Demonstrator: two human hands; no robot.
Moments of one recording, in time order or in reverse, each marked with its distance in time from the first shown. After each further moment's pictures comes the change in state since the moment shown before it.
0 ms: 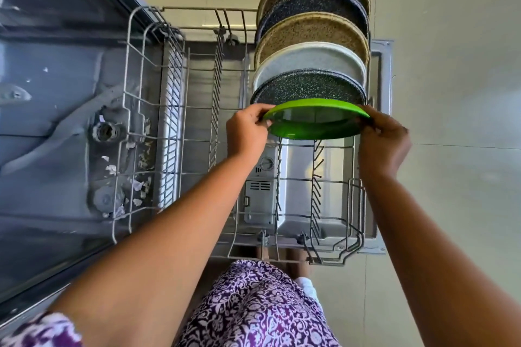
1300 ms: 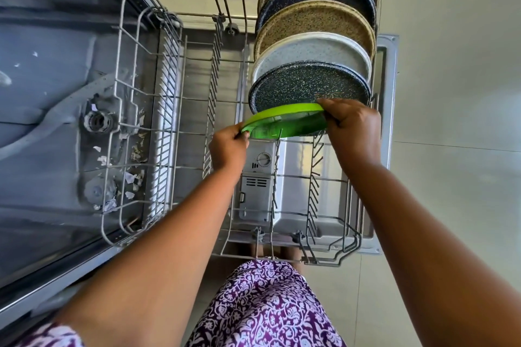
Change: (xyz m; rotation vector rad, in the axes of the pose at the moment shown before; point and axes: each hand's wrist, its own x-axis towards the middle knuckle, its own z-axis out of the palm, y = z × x) left_hand -0.003 -0.076 0.012 -0.210 0.097 -0.410; right_hand 0.005 -0.001 0.028 -0.430 -0.250 -0.696
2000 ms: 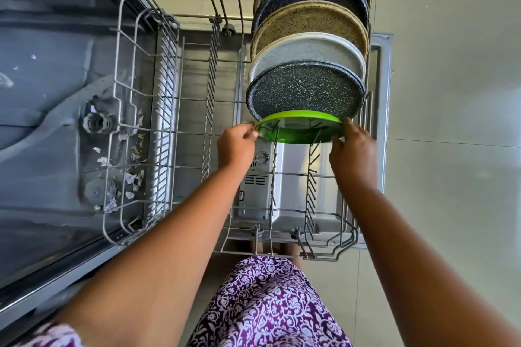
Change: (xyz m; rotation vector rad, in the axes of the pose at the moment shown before) left_hand -0.020 0.019 0.003 0.320 -0.083 0.168; right_hand -0.036 0.007 -0.005 -0.191 -0.221 0.462
